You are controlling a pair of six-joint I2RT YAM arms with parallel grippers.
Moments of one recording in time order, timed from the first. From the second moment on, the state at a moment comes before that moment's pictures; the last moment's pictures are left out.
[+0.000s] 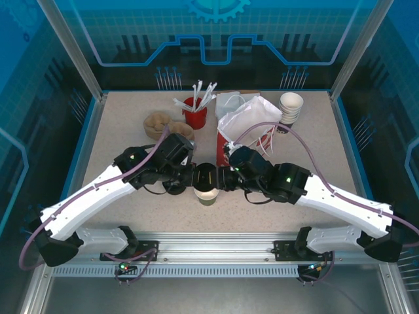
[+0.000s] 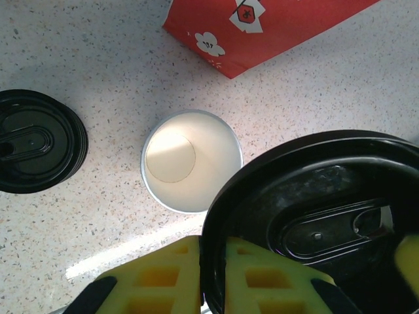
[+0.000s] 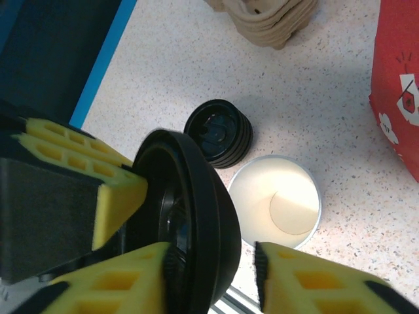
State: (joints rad) left arm -0.85 1.22 1.34 -1.13 0.02 -0.72; right arm 1.07 1.16 1.20 -0.74 0.12 0.80
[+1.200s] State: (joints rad) left arm -0.87 1.28 1.37 -1.10 0.02 -0.72; right arm 0.99 1.11 1.13 -0.74 0.06 0.79
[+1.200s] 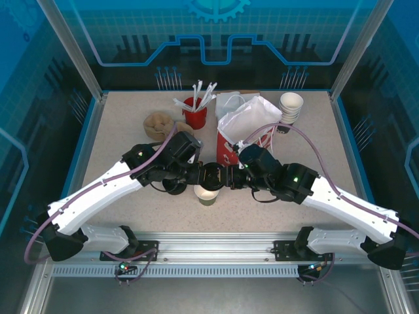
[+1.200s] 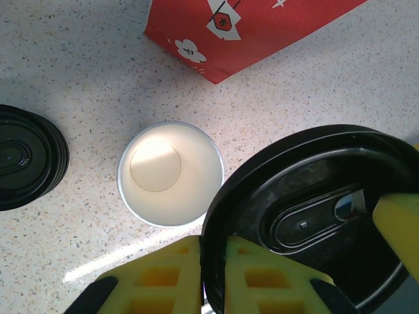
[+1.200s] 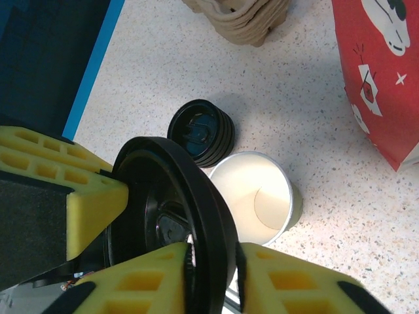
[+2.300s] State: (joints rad) left arm -1.15 1.09 1.05 -0.41 0.07 0.23; right arm 0.46 0.75 1.08 -1.37 -0.33 0.73
